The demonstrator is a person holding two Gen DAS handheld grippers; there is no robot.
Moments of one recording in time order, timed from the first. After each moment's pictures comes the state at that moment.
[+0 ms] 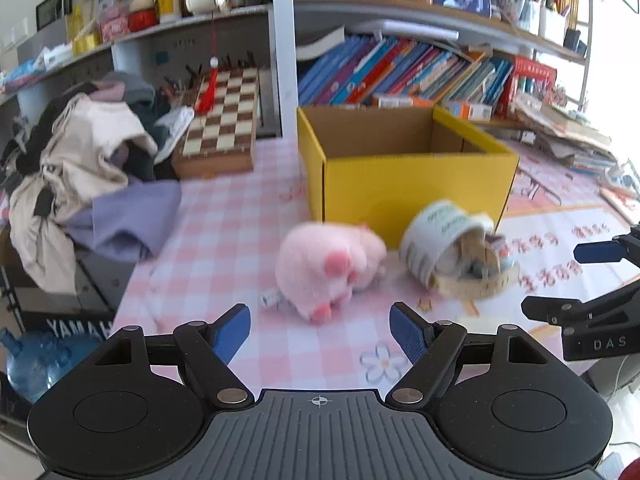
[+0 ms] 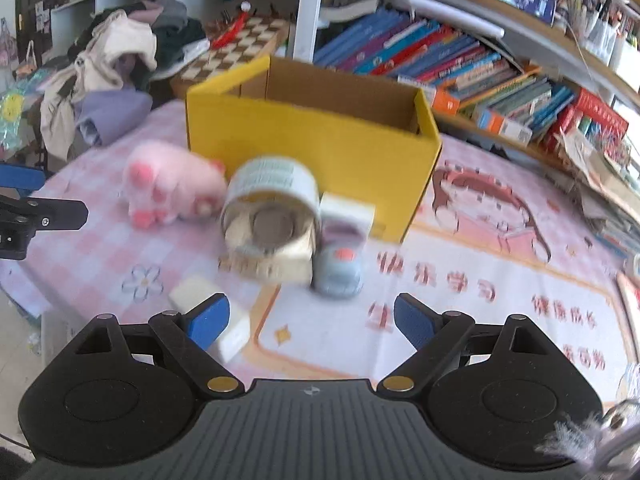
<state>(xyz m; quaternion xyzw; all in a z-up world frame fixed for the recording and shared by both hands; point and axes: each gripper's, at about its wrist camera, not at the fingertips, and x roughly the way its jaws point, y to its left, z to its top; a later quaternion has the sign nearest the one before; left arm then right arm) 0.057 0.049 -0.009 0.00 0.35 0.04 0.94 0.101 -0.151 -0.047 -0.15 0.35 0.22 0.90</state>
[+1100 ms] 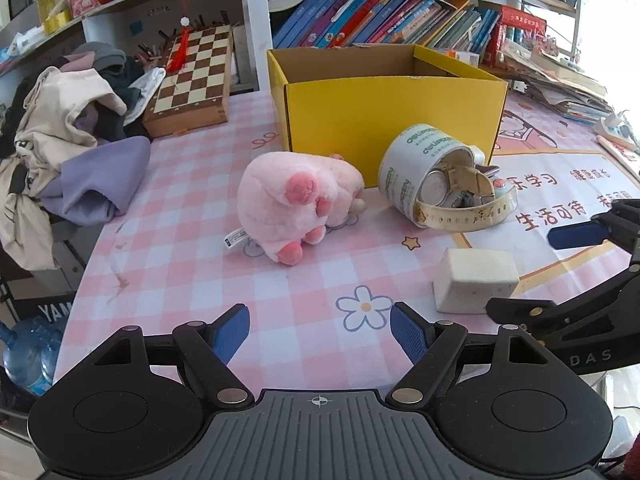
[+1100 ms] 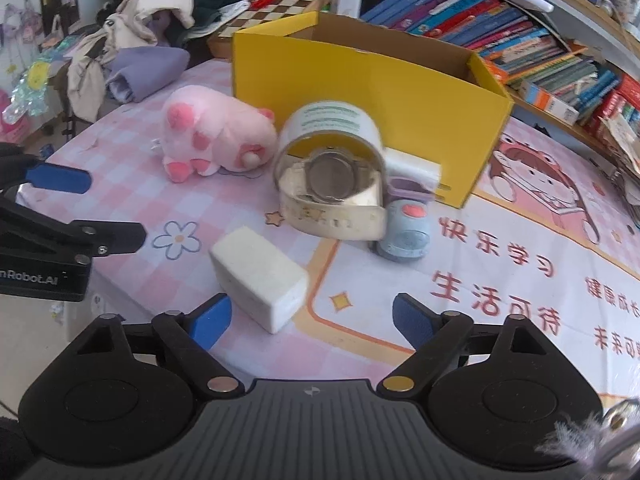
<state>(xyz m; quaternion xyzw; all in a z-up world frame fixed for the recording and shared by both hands) 0.065 0.030 -0.045 0.02 0.39 0.02 0.92 0.101 -0.128 -0.077 -0.16 0.38 0.28 0.87</state>
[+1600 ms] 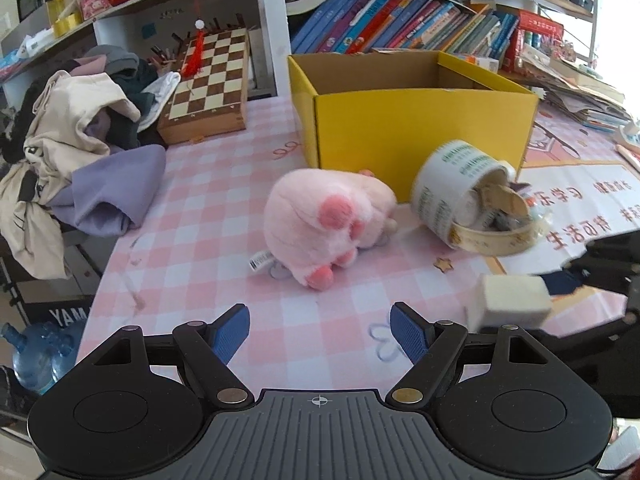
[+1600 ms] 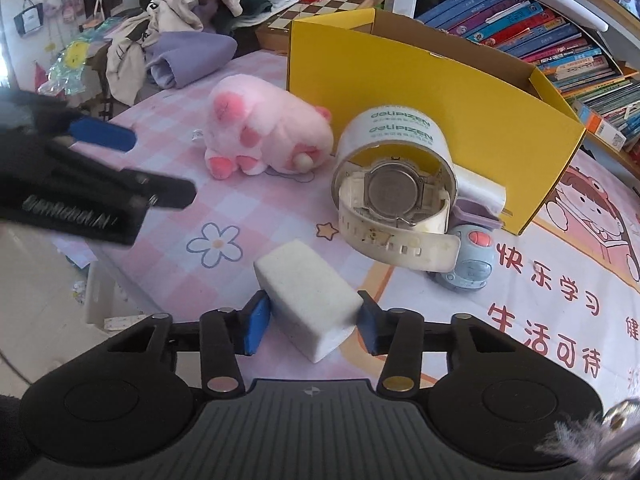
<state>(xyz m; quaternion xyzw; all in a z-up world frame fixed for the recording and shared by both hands) 0.091 0.049 -0.043 0.03 0.39 0.04 0.92 0.110 -0.104 -0.086 -0.18 0.38 0.33 0.84</state>
